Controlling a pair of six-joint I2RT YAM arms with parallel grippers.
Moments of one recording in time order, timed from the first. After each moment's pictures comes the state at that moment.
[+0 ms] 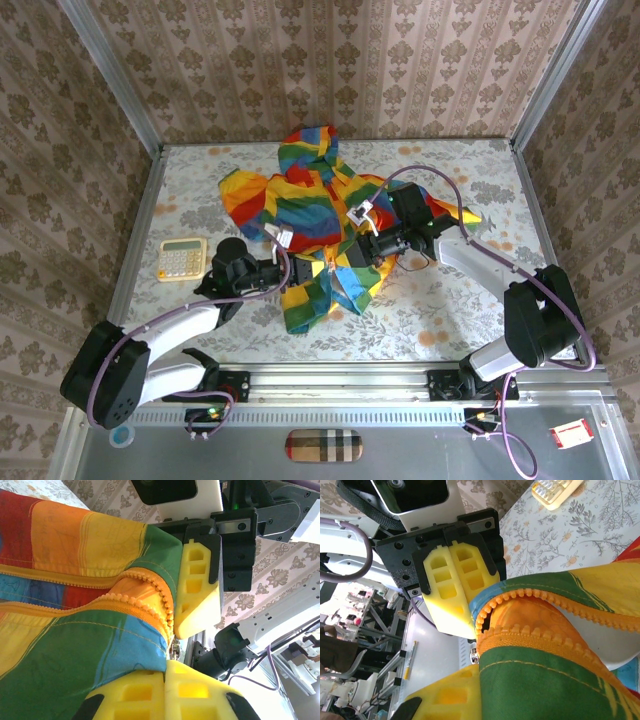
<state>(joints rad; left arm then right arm) -0.59 1.15 0.39 0.65 0.85 -0.64 0.43 1.50 1.02 -0.36 -1.16 0.08</state>
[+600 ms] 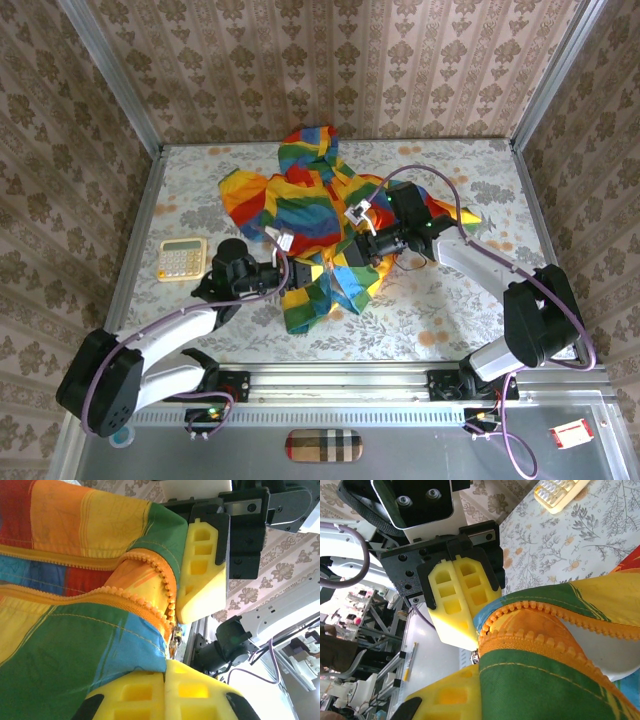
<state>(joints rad) -0.60 1.10 0.40 0.51 0.84 -0.60 0.44 1.50 1.02 -0.32 -1.15 0.10</state>
